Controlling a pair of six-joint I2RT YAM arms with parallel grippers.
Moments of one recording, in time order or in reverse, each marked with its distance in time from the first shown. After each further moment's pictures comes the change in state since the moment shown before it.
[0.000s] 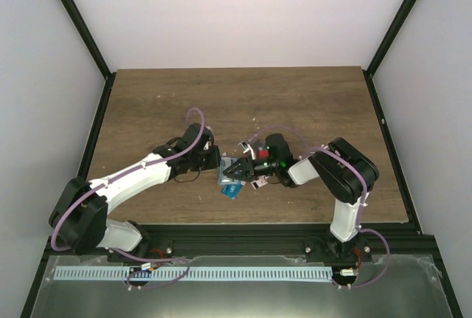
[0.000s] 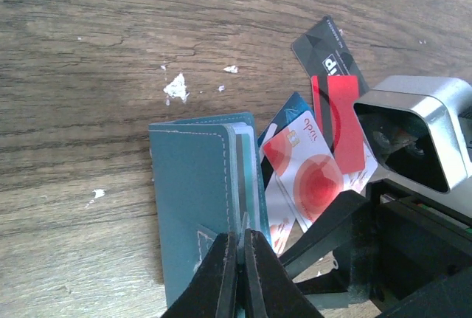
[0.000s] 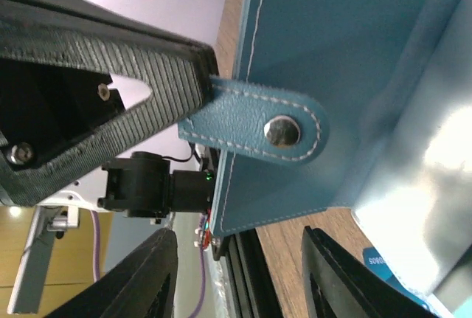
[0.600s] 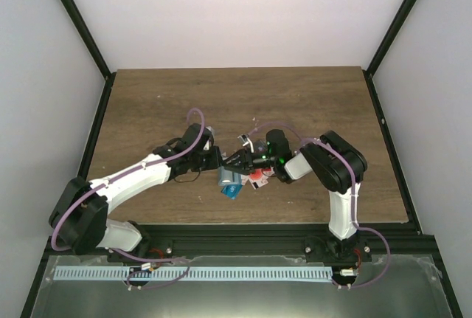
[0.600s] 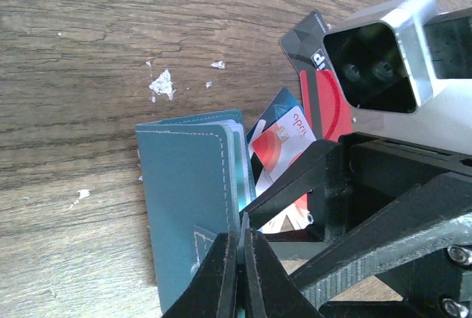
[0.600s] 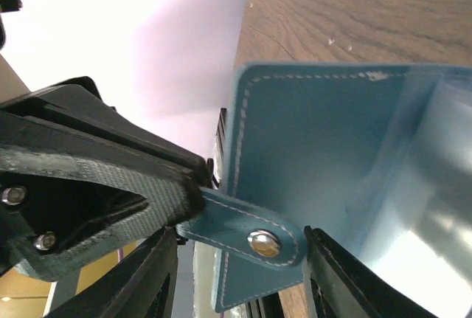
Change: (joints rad) left arm 0.000 0.000 -0.013 0.031 0.035 0.001; right arm -0.037 0.135 0.070 0.196 -0.035 0.159
